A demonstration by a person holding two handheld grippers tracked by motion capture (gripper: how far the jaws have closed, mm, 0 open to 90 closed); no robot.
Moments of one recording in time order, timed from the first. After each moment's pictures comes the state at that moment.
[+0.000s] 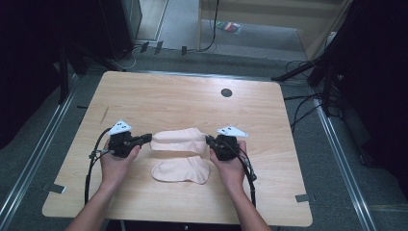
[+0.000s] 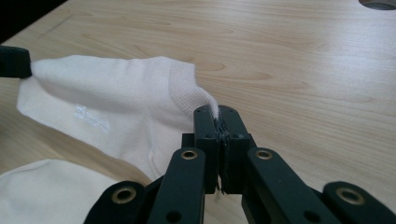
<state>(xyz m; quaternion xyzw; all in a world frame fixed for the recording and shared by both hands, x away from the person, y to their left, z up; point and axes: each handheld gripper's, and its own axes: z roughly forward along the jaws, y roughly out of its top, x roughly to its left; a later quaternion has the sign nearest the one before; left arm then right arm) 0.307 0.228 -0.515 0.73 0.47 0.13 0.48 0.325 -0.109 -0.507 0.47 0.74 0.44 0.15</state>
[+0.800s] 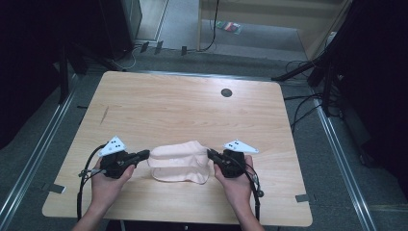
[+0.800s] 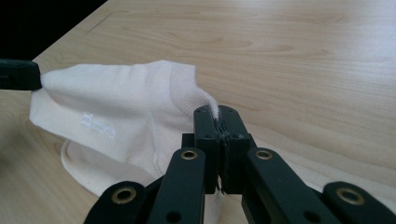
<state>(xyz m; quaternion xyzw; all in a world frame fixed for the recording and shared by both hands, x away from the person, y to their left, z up) 0.246 0.225 -0.504 0.75 0.43 0.13 0.48 0.275 -0.125 -0.498 0.47 0.74 0.47 0.11</state>
